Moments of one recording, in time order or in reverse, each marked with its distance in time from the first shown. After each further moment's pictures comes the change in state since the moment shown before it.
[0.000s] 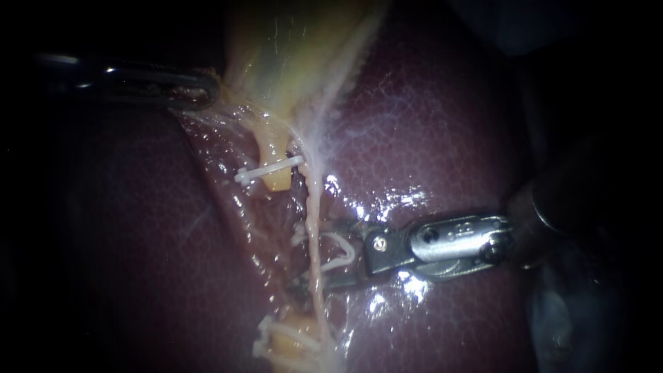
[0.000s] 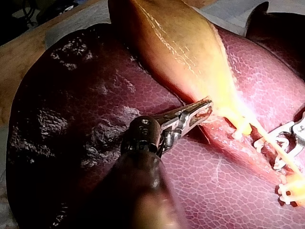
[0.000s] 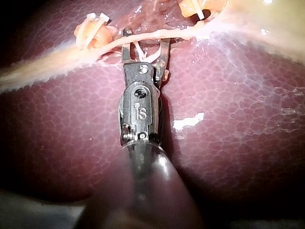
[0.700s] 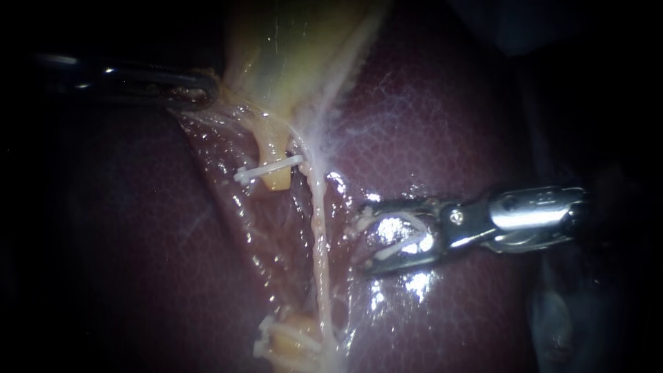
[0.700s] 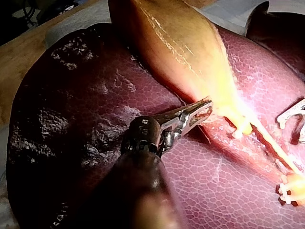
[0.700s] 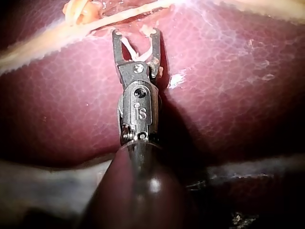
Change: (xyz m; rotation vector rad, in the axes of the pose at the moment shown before) right arm 0.003 0.001 -0.010 0.008 0.003 0.078; left arm 0.000 0.000 0.000 0.001 0.000 0.000
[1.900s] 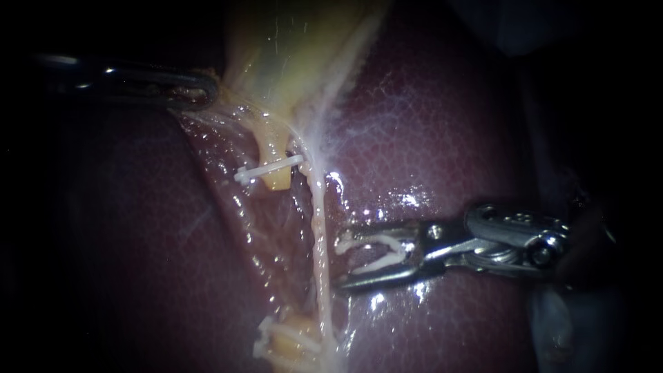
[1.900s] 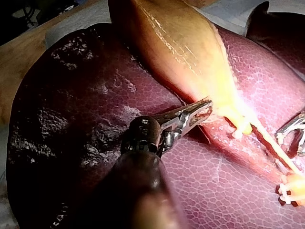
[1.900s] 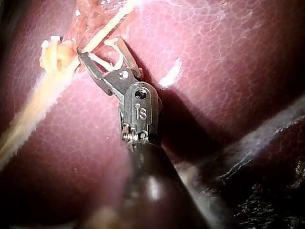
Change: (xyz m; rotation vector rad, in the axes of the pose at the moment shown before) right arm -0.003 -0.001 0.004 0.074 0.043 0.327; left arm 0.000 0.000 0.000 0.000 0.000 0.000
